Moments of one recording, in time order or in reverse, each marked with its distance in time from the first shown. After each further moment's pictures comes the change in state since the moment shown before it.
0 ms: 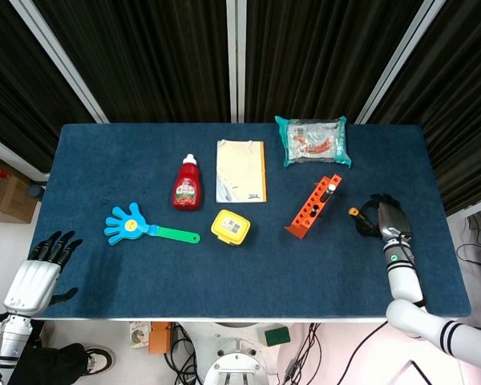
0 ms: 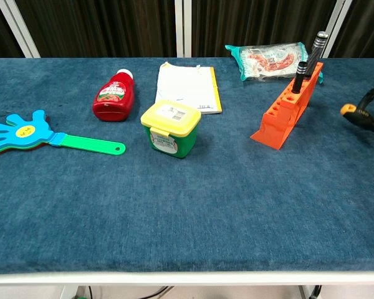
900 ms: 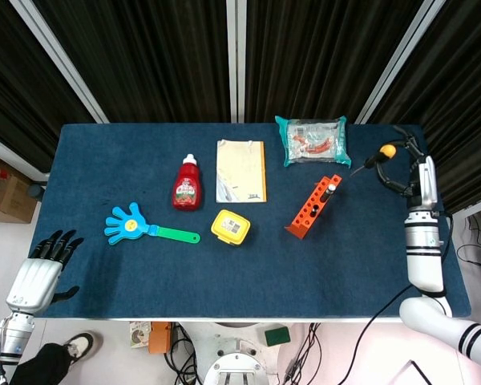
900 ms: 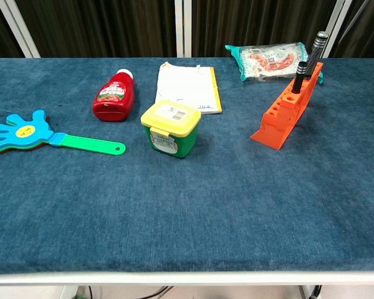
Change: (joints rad) left arm -0.009 -0.008 -0.007 -0.003 -0.023 -0.022 0.021; right arm -0.118 0.040 0.273 -0.032 -0.529 0.181 0.966
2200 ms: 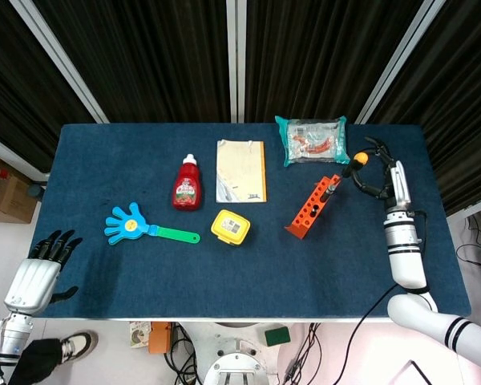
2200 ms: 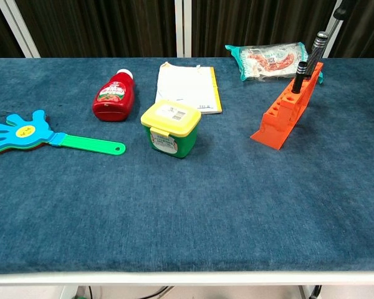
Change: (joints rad) left arm 0.001 0.004 0.002 0.001 0.003 0.004 -0.008; right arm 0.049 -0.049 -0.036 0.025 0.048 -0.089 -0.017
